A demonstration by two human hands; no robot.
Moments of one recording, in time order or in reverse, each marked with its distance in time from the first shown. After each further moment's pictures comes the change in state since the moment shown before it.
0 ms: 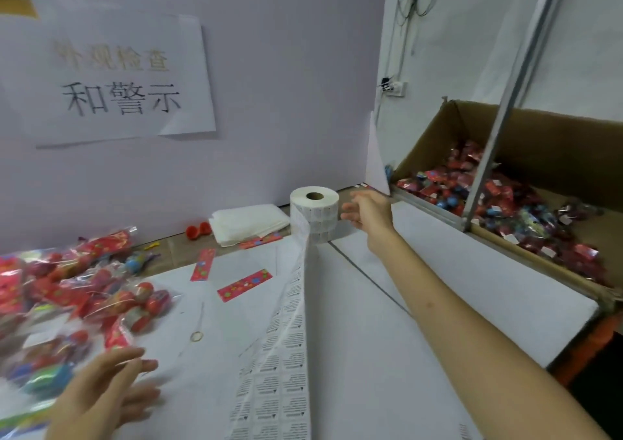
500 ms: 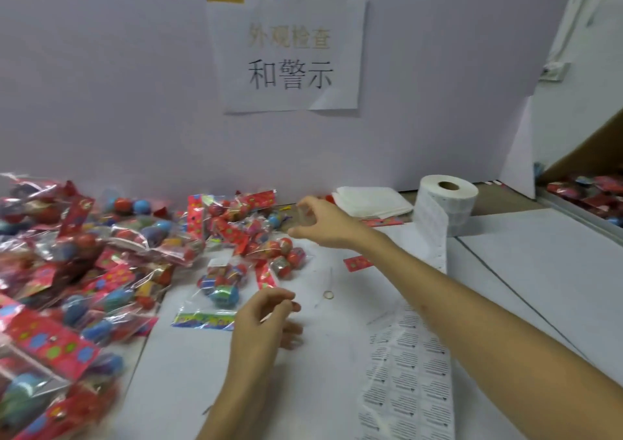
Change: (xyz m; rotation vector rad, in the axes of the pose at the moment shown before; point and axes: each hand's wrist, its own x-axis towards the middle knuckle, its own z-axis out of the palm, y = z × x) left_hand -0.013 0.006 -0.010 -0.124 0.050 0.052; right_hand -0.124 0.035 0.214 -0.905 -0.923 -0.481
